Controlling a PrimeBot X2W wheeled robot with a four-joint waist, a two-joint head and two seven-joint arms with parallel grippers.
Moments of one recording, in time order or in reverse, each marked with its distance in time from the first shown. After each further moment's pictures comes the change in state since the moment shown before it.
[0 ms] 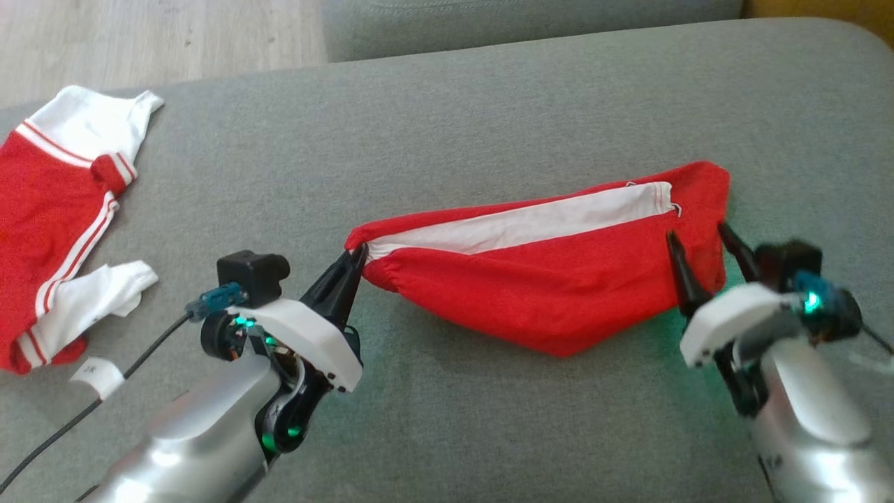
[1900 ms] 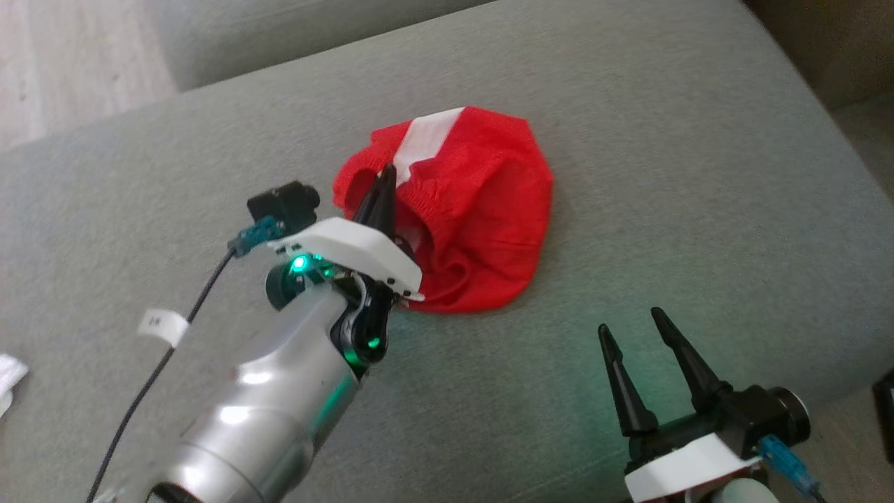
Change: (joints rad) left arm -0.139 -0.336 0.203 0.329 -0.112 0.005 -0.042; right arm 0.460 0.094 0.081 -0.549 -0.087 0.000 -0.130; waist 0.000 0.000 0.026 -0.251
